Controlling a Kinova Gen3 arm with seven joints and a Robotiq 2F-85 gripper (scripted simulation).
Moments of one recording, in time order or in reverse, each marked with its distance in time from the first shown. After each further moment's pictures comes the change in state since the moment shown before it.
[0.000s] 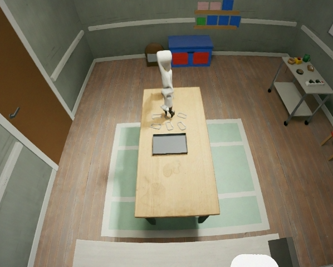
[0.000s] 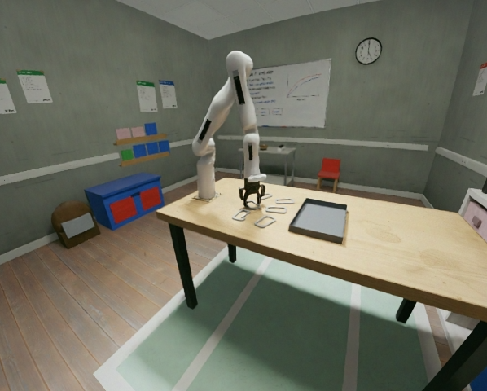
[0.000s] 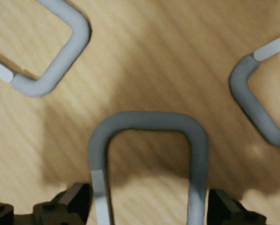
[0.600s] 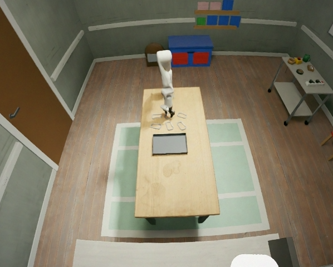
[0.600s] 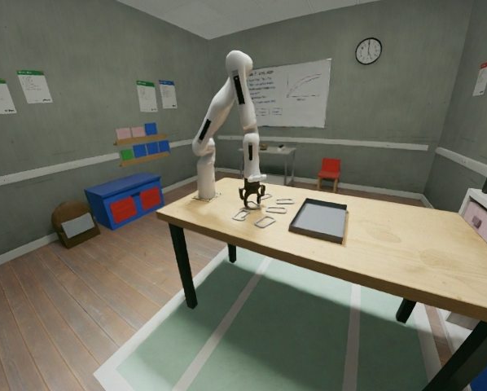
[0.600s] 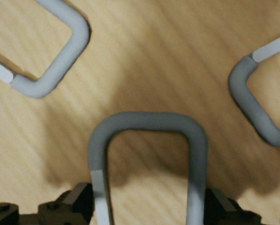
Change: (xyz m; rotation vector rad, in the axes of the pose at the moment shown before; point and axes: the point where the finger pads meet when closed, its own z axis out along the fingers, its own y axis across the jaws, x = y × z) arm 0.000 0.000 -0.001 0.000 0.001 0.001
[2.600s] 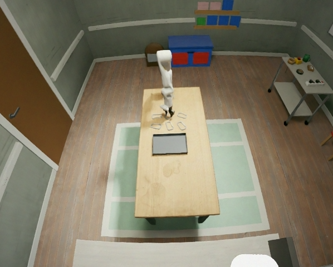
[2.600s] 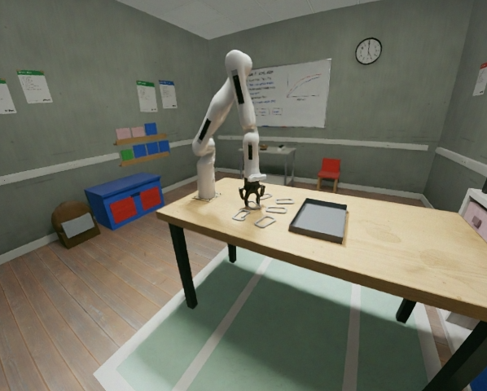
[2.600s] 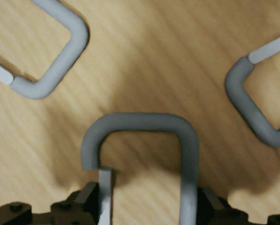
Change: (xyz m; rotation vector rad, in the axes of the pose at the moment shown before) arm 0.001 0.001 -0.002 0.000 0.003 0.002
